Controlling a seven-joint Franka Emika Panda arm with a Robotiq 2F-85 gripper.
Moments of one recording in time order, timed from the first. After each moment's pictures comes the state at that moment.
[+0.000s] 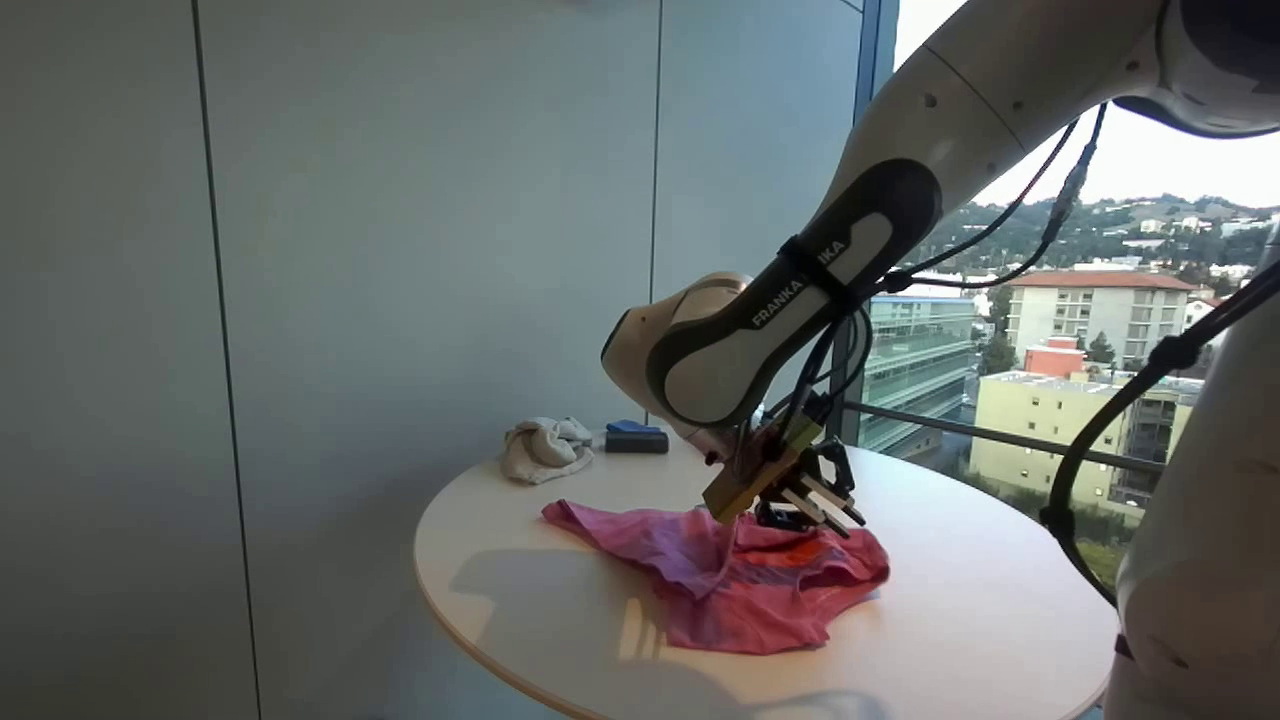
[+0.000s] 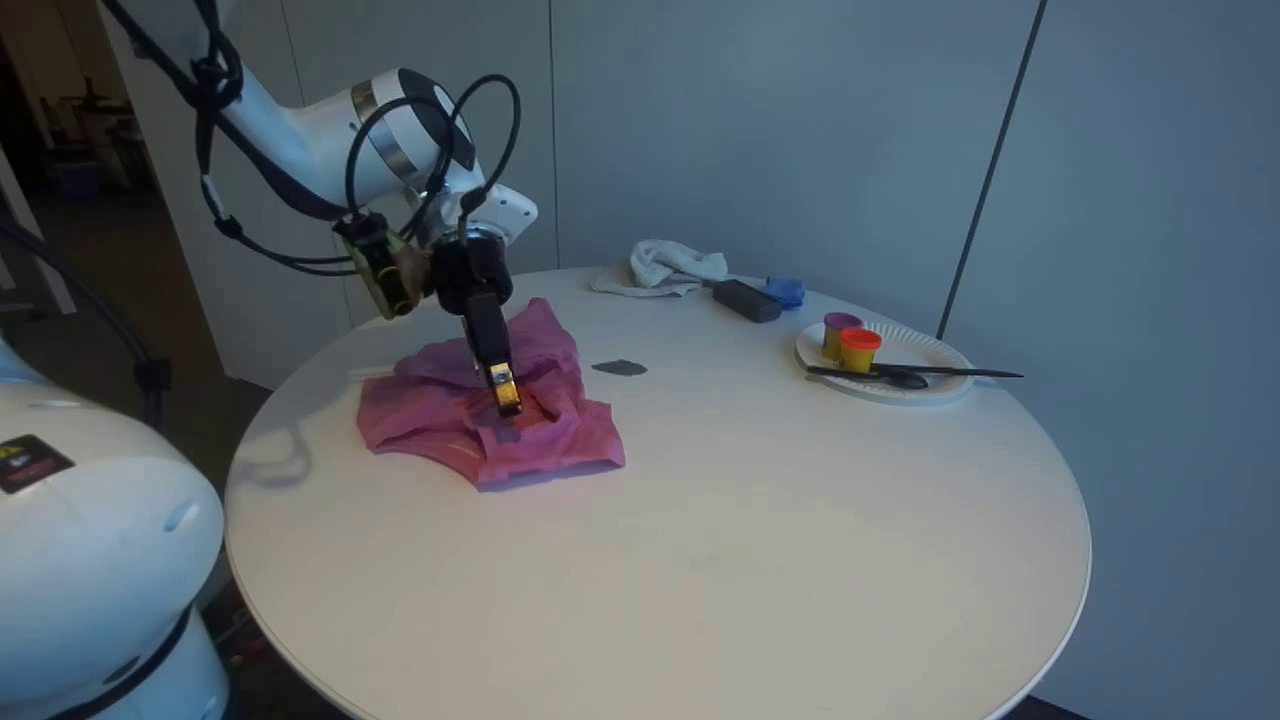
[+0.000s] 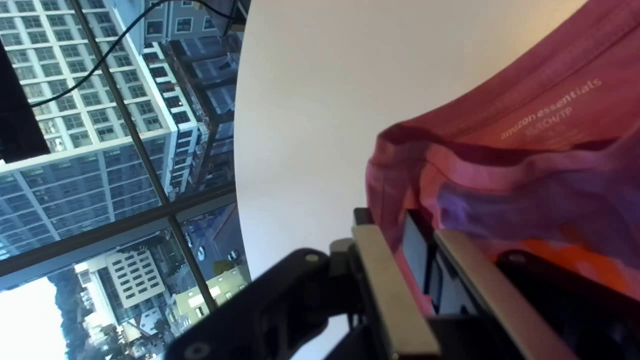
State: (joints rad) arm -0.01 -0.17 0.20 -2.45 -0.54 1.53 1.22
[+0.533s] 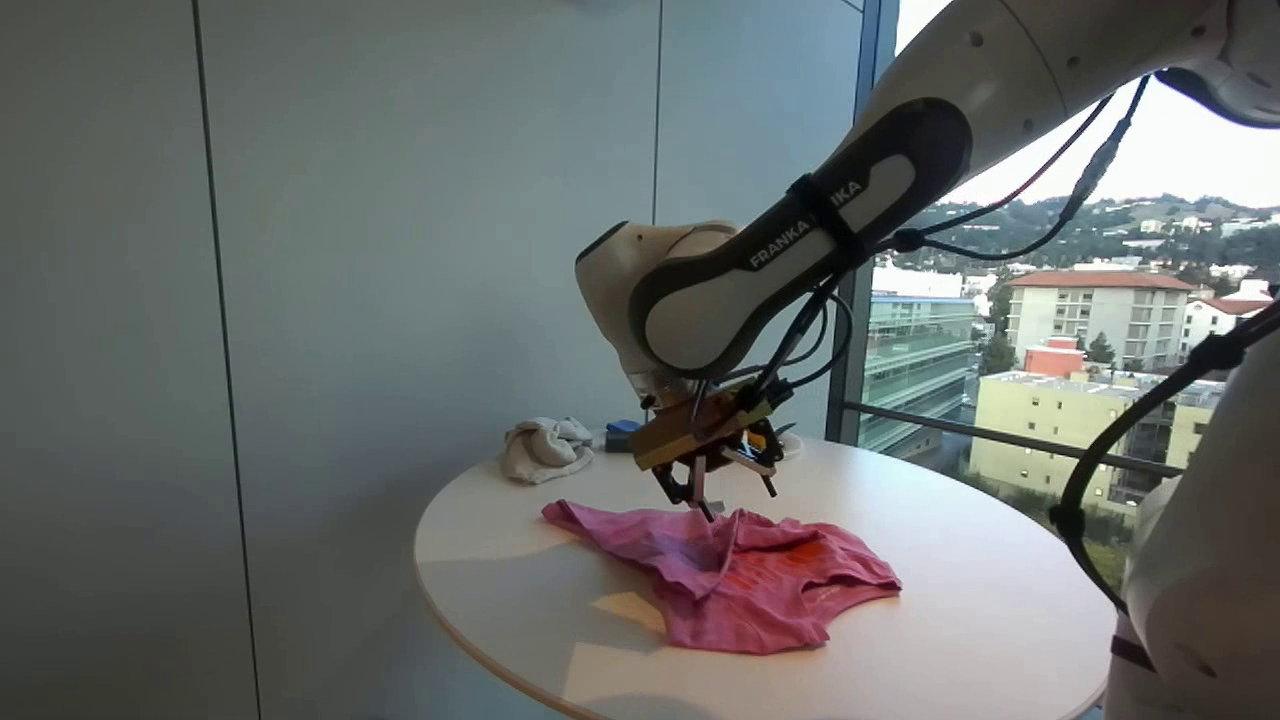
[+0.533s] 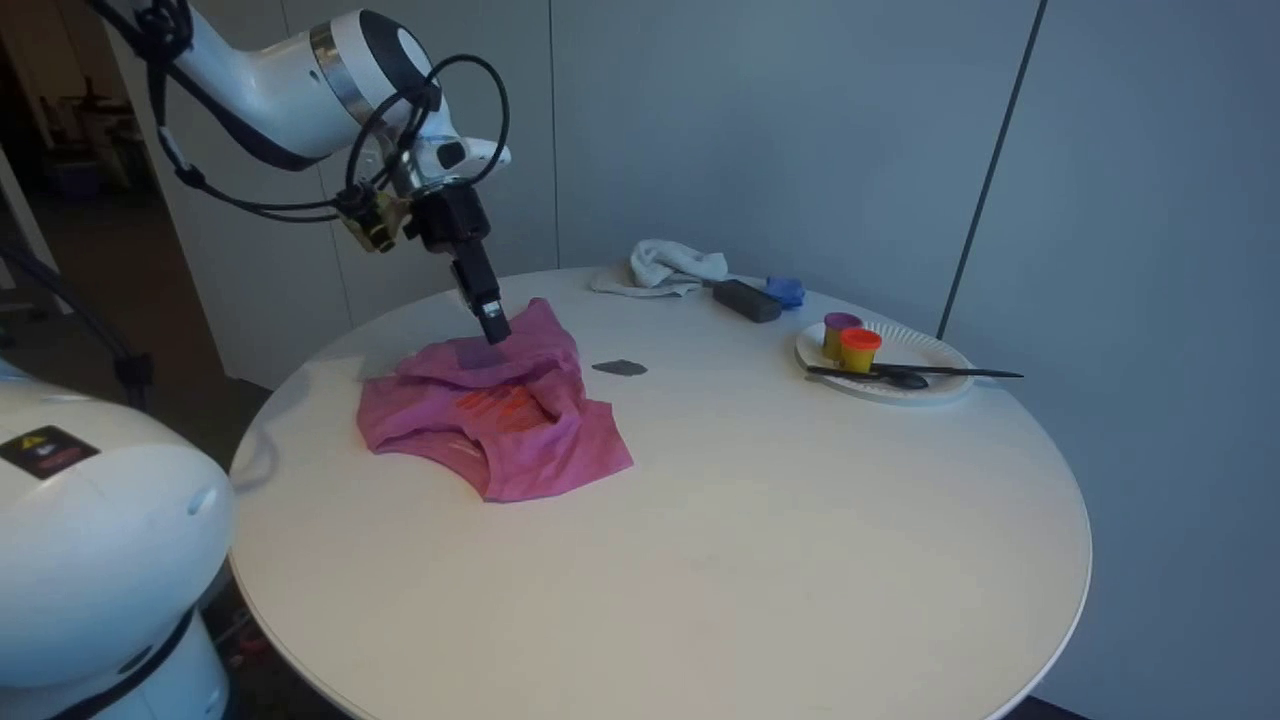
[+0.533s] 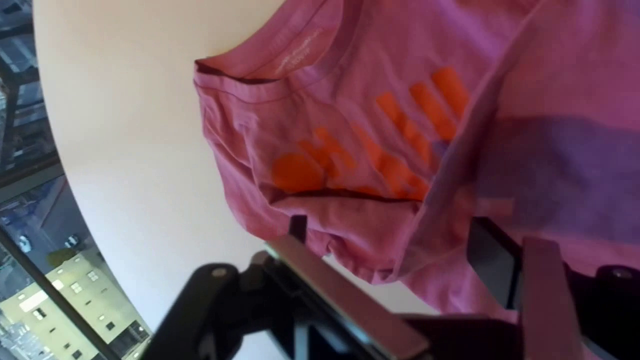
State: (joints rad) arm 0.07 -0.25 0.18 -2.40 -0.46 1.82 1.20
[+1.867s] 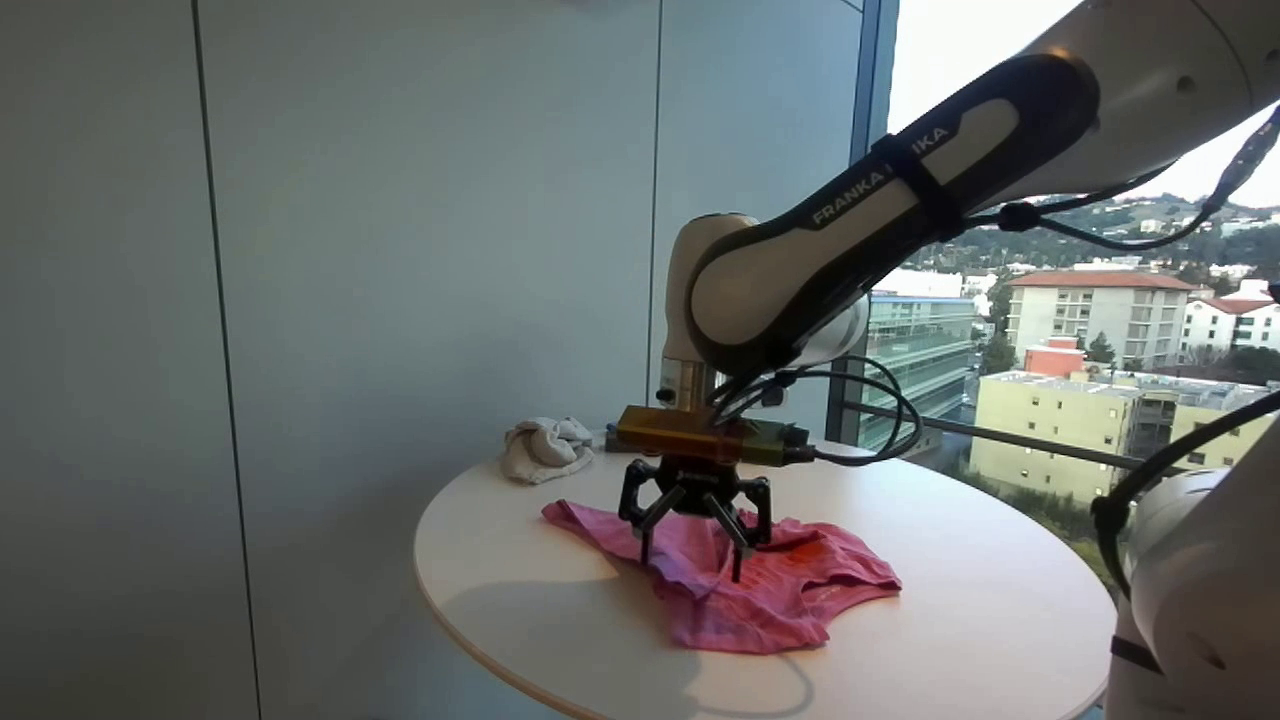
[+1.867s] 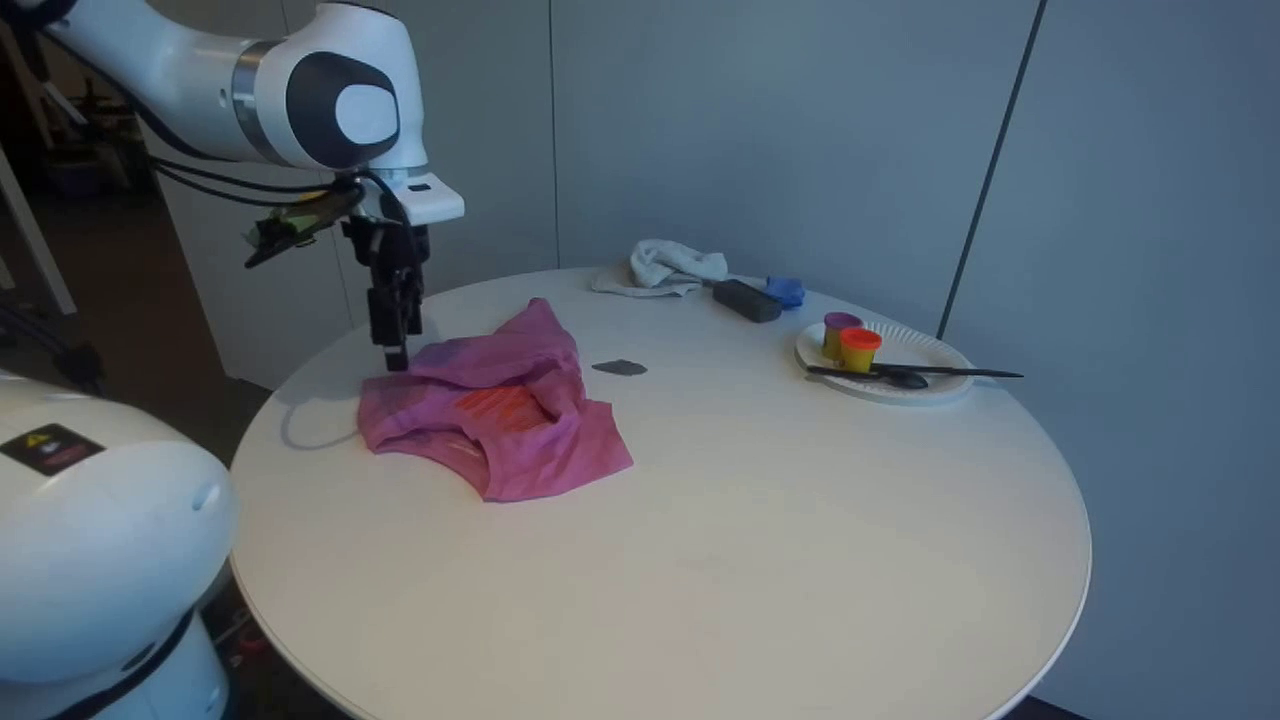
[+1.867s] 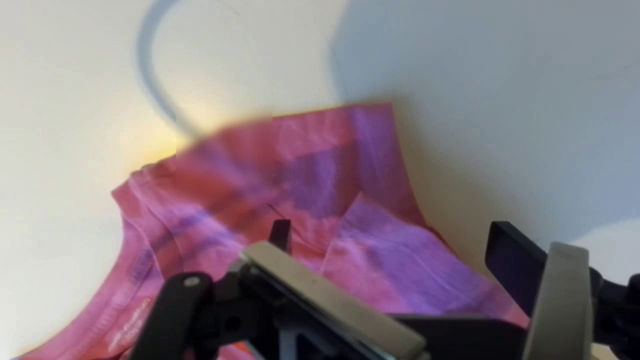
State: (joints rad) arm 0.09 -0.48 0.17 -2.69 0.12 2.23 1.15
